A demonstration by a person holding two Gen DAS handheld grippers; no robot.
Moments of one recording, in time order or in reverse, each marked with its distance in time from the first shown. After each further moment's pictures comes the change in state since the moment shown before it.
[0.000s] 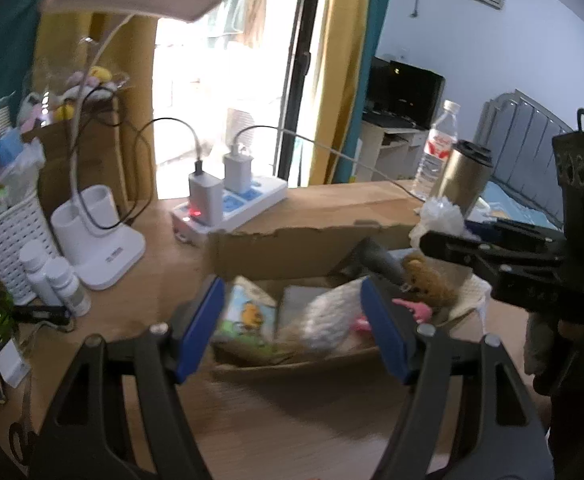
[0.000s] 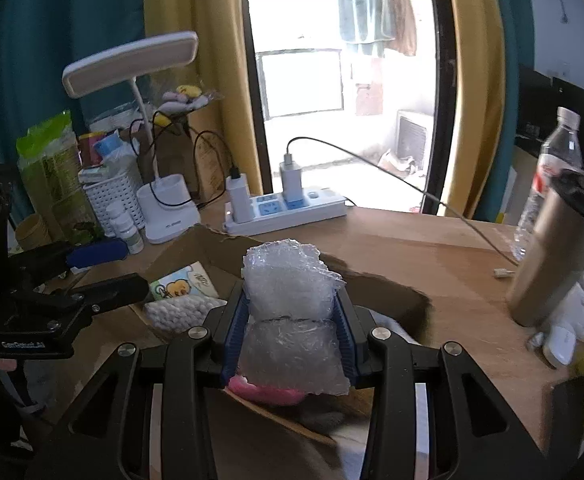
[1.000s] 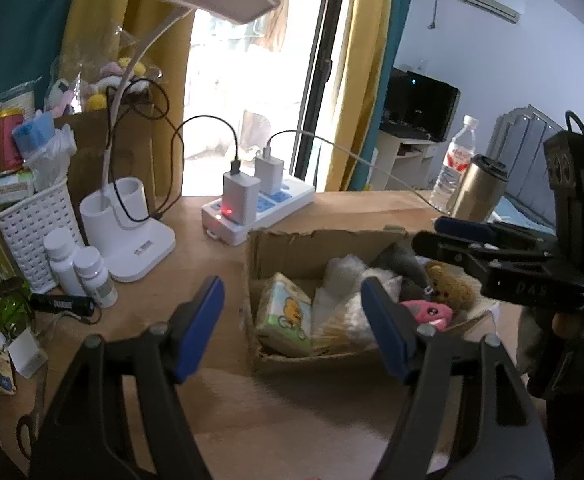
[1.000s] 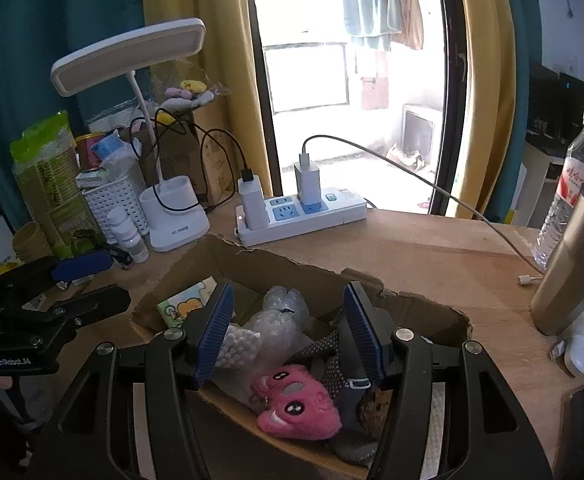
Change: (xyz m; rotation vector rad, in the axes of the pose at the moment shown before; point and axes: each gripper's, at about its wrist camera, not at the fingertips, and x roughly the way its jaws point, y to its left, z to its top) left arm -0.014 0.034 -0.008 -0.059 -0.020 0.042; right arm 0.017 0.018 0.013 0.013 0.011 0.010
